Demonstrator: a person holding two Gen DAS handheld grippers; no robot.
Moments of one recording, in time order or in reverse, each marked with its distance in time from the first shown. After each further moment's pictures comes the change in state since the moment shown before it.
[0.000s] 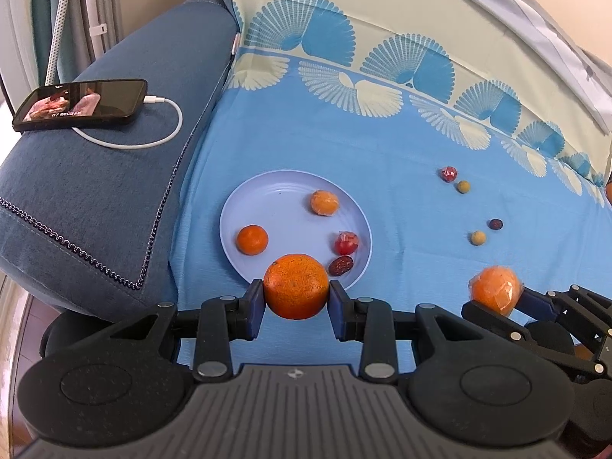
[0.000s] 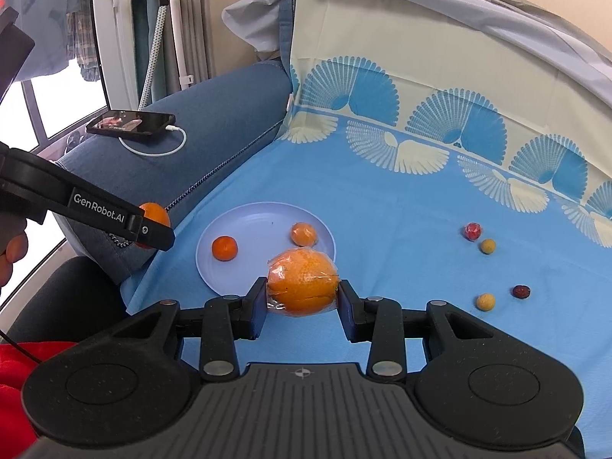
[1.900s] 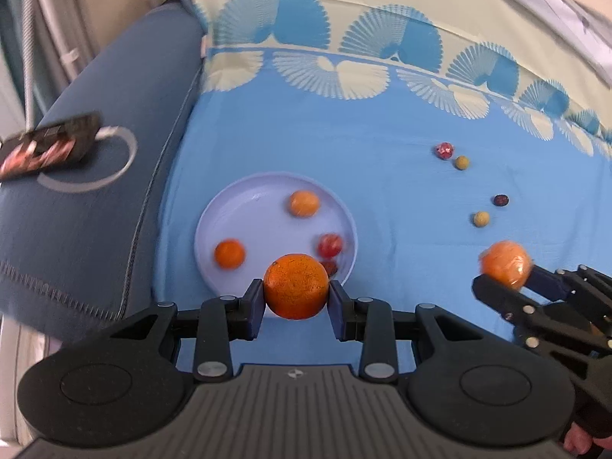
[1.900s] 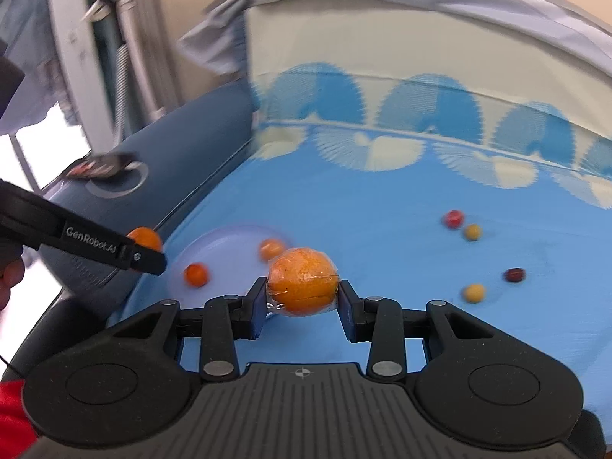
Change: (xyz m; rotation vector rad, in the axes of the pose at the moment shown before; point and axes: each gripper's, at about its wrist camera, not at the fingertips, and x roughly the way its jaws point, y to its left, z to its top) left arm 0.018 -0.047 0.021 0.112 0.057 0.067; right arm 0.008 -0.052 -0.003 0.136 -0.044 0.026
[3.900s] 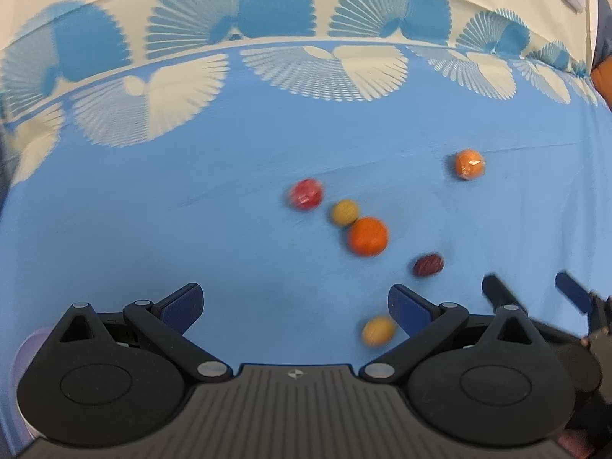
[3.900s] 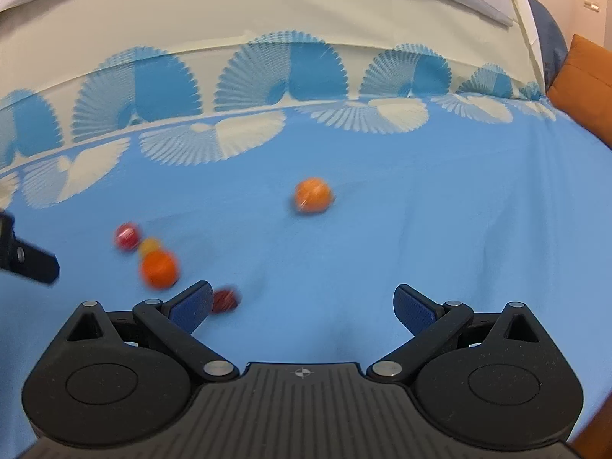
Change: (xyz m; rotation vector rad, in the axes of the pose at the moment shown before) left arm 0.205 -0.257 0.147 0.256 0.100 -0.101; right arm 0.101 -0.278 -0.021 0.360 -0.008 -0.580
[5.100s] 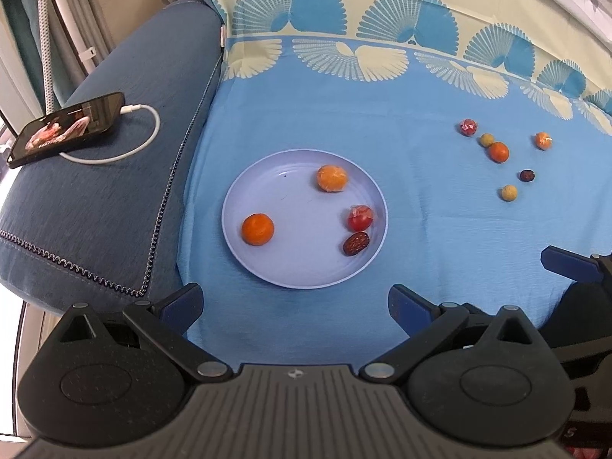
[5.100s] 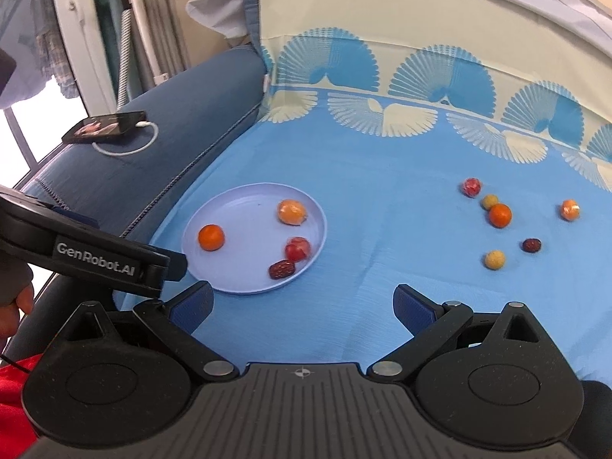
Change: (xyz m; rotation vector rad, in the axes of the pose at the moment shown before) left arm -0.190 0.183 -0.249 -0.219 -0.089 0.186; right arm -0.239 0.195 -0.086 -0.380 0.102 0.535
